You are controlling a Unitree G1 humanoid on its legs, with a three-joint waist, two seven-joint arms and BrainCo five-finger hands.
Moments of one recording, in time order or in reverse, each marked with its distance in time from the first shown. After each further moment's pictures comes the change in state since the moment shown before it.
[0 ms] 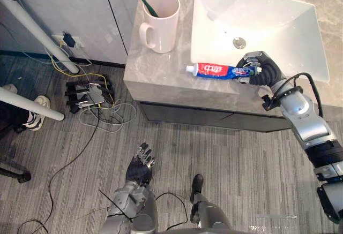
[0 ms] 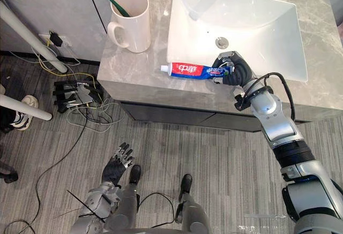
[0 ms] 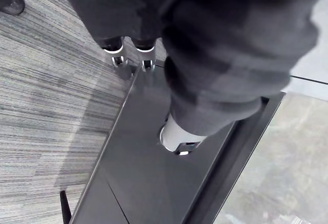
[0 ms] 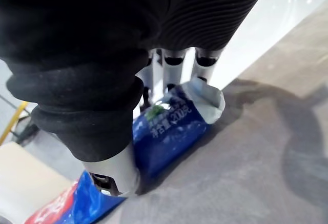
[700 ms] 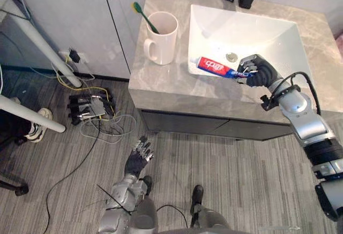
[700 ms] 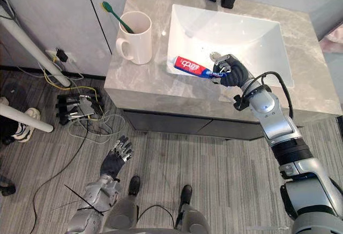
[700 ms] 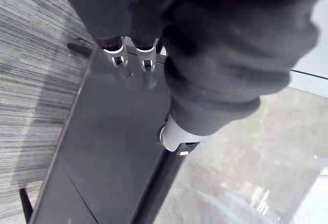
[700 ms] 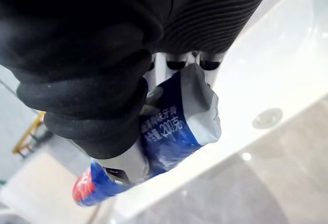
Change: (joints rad) left arm -0.083 0.027 0.010 -0.025 -0.042 0.006 -0.002; right arm 0.033 0.103 -0.110 -0.021 -0.015 0.026 0.018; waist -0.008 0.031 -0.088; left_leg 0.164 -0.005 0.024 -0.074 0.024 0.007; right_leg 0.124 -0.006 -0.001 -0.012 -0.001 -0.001
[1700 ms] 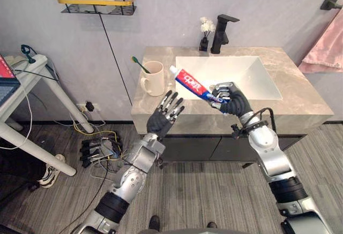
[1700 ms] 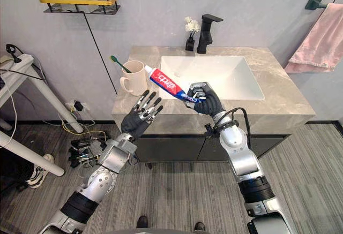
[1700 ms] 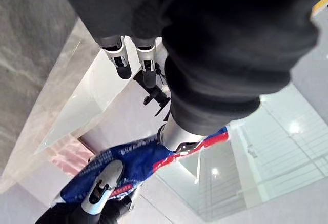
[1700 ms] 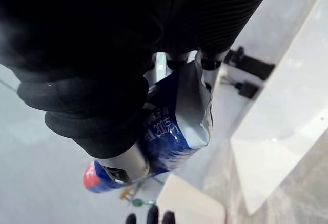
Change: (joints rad) left arm -0.383 0.100 -0.250 -0.190 -0.564 0.086 0.029; right arm 0.329 0.327 0.007 -0.317 -0.165 0.020 -0.017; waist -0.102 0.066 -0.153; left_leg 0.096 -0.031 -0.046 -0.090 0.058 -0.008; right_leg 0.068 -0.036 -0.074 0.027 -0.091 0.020
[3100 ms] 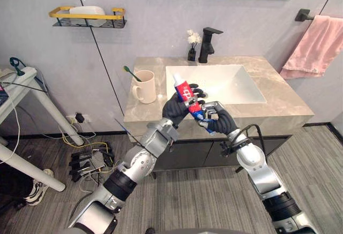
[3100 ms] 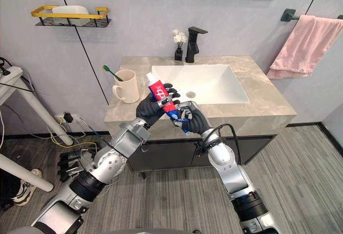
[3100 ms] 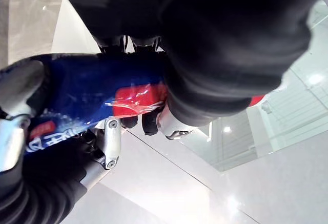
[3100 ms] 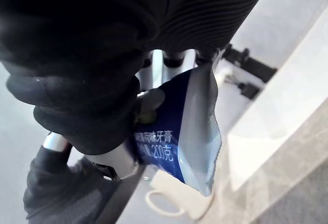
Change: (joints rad) left arm -0.203 0.008 -0.104 0.045 -0.017 0.030 0.058; right arm 0.104 0.025 0.084 0.012 -0.132 -0.061 -0.017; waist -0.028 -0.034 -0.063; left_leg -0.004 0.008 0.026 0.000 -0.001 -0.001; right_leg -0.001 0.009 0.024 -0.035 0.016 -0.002
